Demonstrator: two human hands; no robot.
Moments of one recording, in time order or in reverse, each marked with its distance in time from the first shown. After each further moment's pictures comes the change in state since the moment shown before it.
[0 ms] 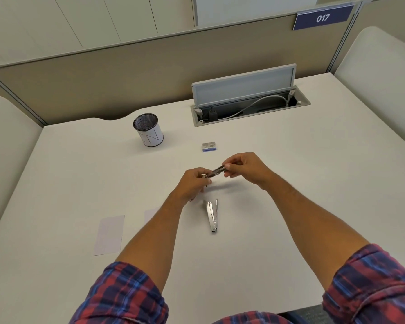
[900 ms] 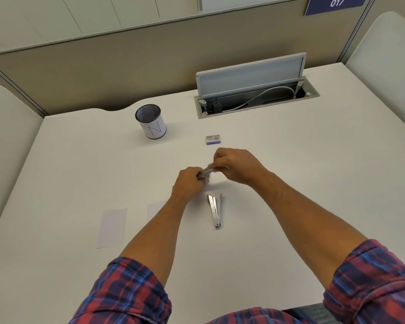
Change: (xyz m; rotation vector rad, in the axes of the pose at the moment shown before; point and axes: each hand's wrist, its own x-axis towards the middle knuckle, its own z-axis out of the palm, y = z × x) left_hand 0.005 -0.027 -0.007 0.536 0.171 0.095; right_hand 0.005 -0.023 0.036 -1.015 -0.063 -0.624
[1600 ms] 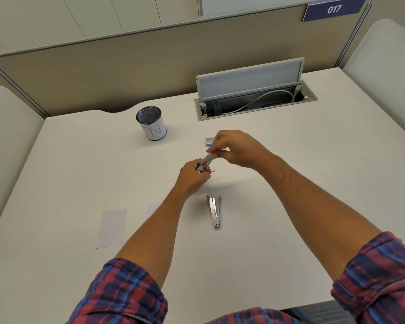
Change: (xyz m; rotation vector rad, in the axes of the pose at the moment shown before) left_hand -0.004 0.026 -0.014 -0.338 -0.004 -0.040; right_hand 0.024 0.001 -0.048 0.131 -0.024 0.082
